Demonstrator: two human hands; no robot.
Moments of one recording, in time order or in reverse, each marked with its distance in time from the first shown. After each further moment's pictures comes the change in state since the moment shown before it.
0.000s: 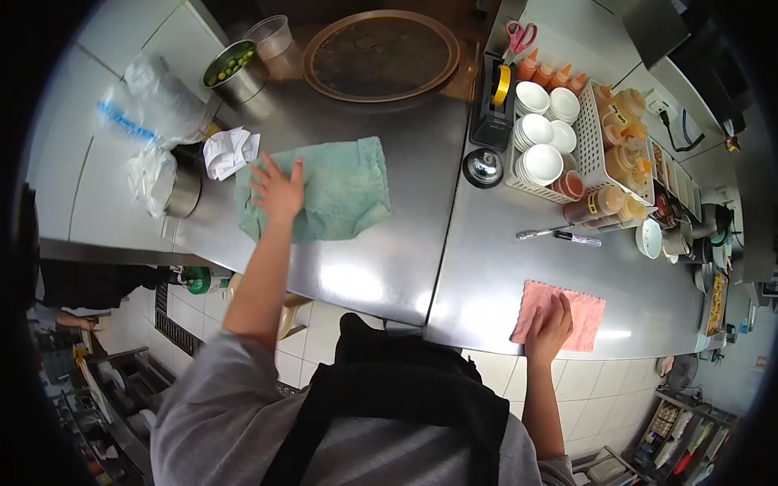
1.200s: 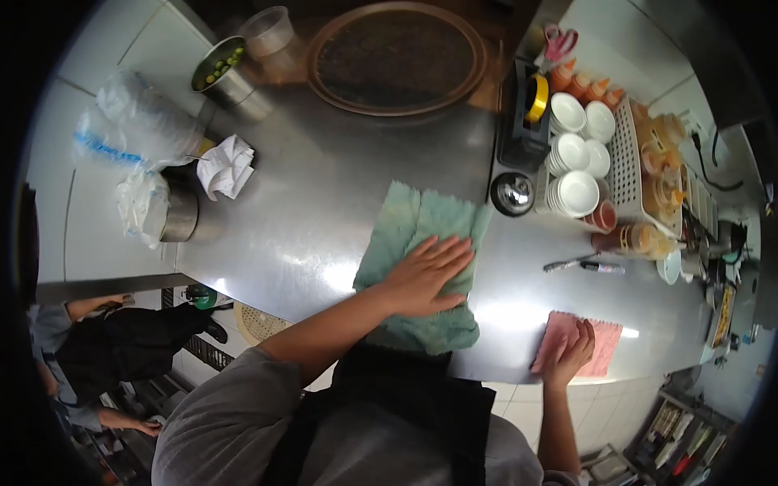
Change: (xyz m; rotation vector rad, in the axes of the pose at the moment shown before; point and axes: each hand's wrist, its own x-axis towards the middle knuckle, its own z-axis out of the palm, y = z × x) left_hand -0.126 0.121 0.007 -0.628 -0.566 1.143; right_hand 0.022 -0.019 0.008 -0.039 -0.109 0.095
